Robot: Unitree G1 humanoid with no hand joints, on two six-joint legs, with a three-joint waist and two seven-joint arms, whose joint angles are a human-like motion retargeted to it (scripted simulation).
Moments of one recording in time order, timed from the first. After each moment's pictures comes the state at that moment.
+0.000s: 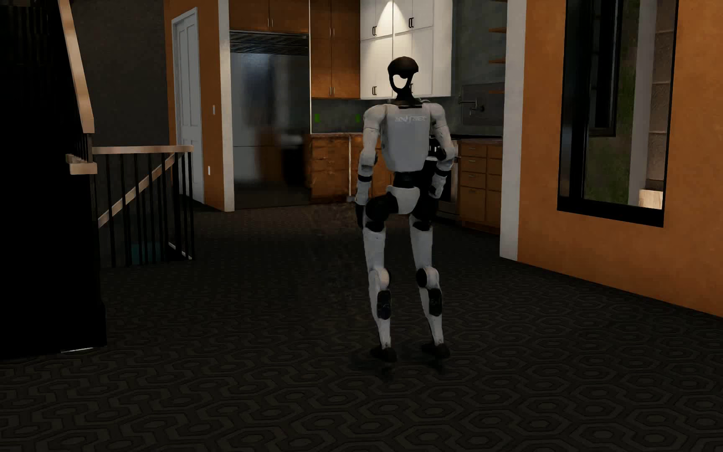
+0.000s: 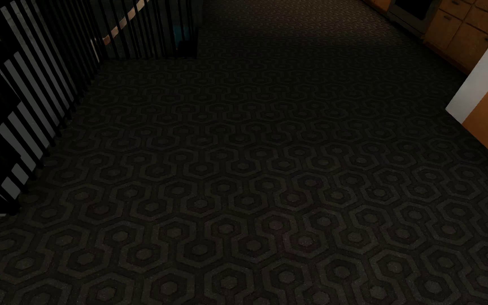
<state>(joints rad) 0.08 0.14 -0.01 -0.06 -0.08 -0.09 0.00 0.00 0.01 0.23 0.22 0.28 0.27 -0.17 -0.24 0.29 -0.24 0.00 0.00 -0.42 0.40 0.76 0.78 0.00 0.00 0.00 0.00 0.00 0.00</state>
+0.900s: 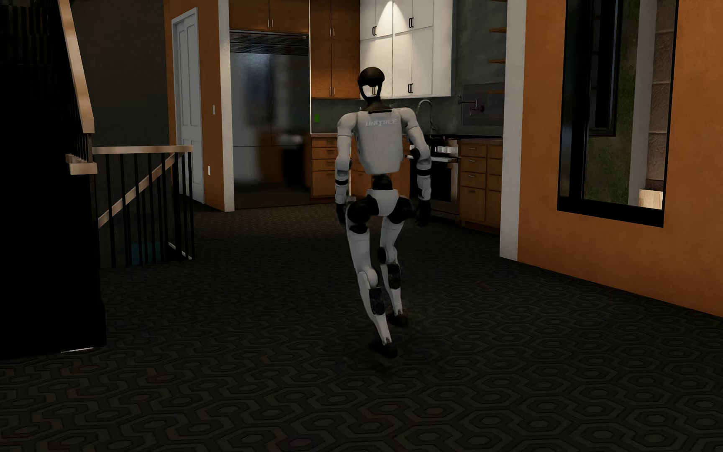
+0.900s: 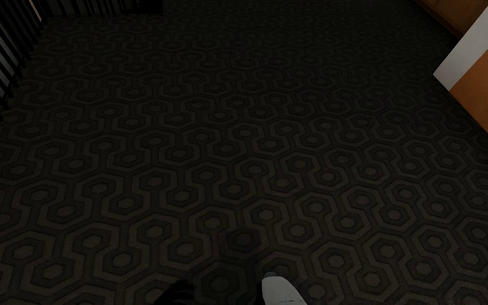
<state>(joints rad) 0.13 -0.65 -0.15 -0.09 -0.10 -0.11 0.00 0.00 0.08 0.42 0.97 0.20 0.39 -0.56 -0.33 0.26 -0.22 0.00 0.00 -0.30 0.25 0.56 0.82 0.00 0.00 0.00 0.00 0.00 0.00</state>
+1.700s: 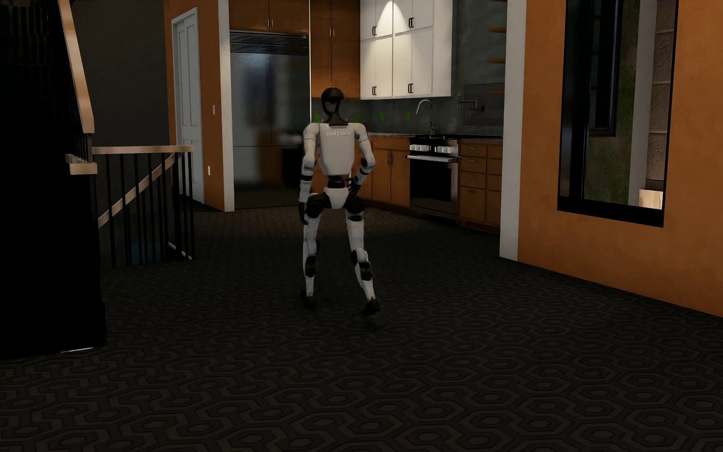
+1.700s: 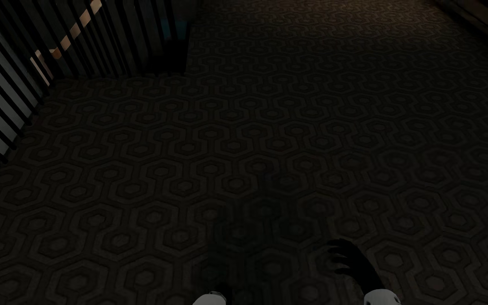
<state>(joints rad) -0.47 0.39 0.13 -0.01 0.00 -0.03 0.00 0.00 0.09 0.47 0.52 0.48 0.22 -0.27 -0.42 0.28 -0.26 0.00 0.00 -0.26 0.12 0.83 0.30 0.00 0.00 0.00 0.00 0.00 0.00</state>
